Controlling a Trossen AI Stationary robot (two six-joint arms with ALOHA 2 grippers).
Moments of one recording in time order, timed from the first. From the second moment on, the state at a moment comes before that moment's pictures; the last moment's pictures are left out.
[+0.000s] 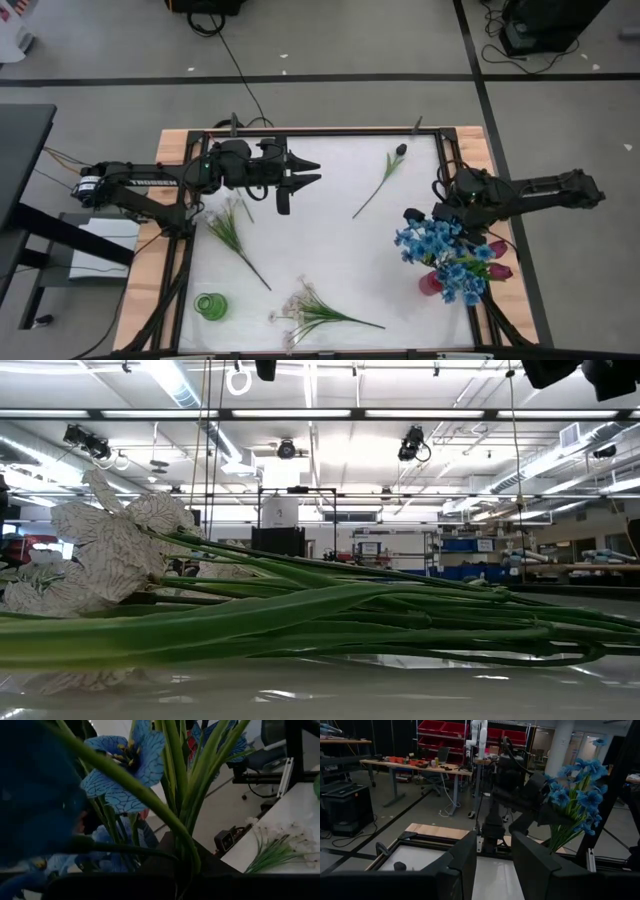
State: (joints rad) left arm 0.08 1.25 1.07 0.19 0.00 -0.11; right arm 0.04 0.66 0.50 0.09 -0.99 0.32
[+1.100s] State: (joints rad) left arm 0.08 1.25 1.07 0.19 0.00 -0.11; right arm 0.05 0.77 0.50 0.01 -1.25 -0.20
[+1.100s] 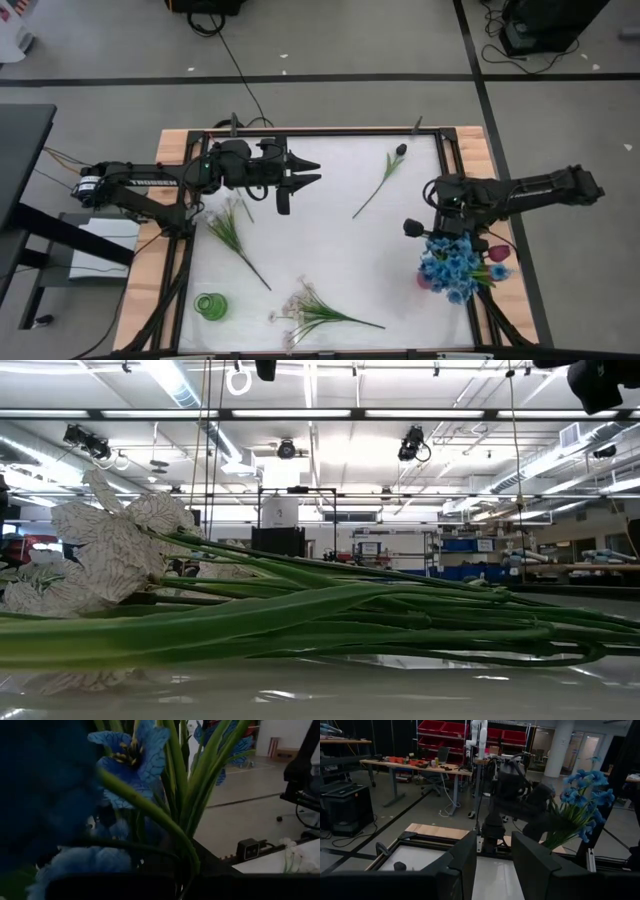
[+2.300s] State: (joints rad) left arm 0.08 1.25 1.07 0.19 0.00 -0.11; right arm 0.12 0.75 0.50 -0.06 -1.17 -0.24
